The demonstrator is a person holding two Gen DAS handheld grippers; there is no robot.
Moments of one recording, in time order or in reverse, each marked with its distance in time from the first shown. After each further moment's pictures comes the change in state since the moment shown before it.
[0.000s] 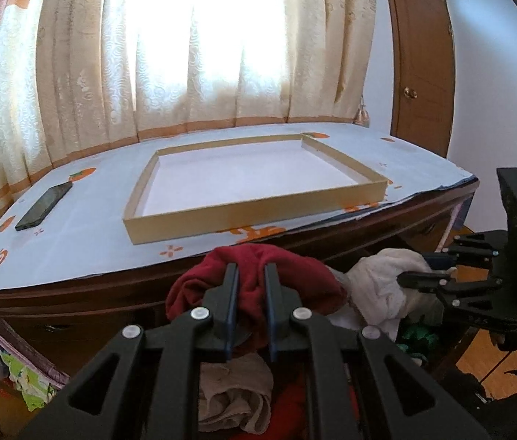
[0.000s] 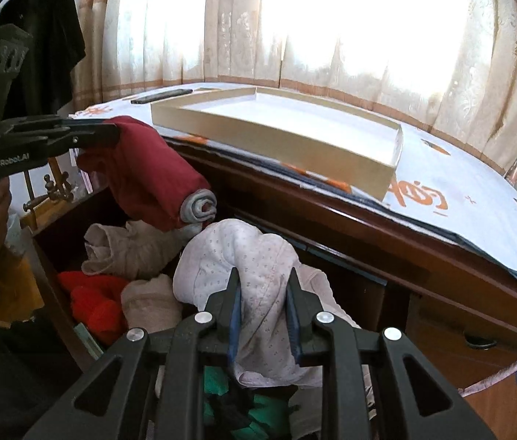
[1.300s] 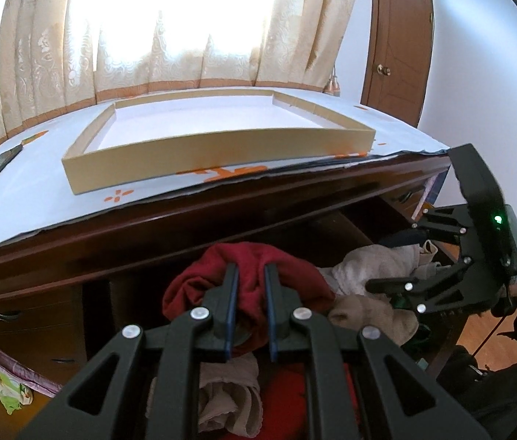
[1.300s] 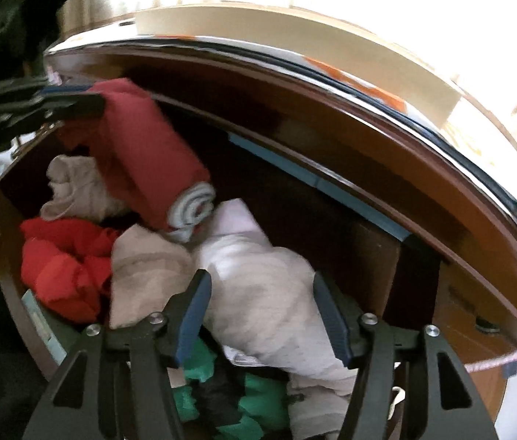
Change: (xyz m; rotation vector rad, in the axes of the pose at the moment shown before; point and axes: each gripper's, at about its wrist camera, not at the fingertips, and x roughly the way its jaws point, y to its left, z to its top) left arm 0.043 0.009 -0.030 0.007 0.113 -0.187; right arm 0.067 0.000 -0.004 -0.044 0.308 -0.035
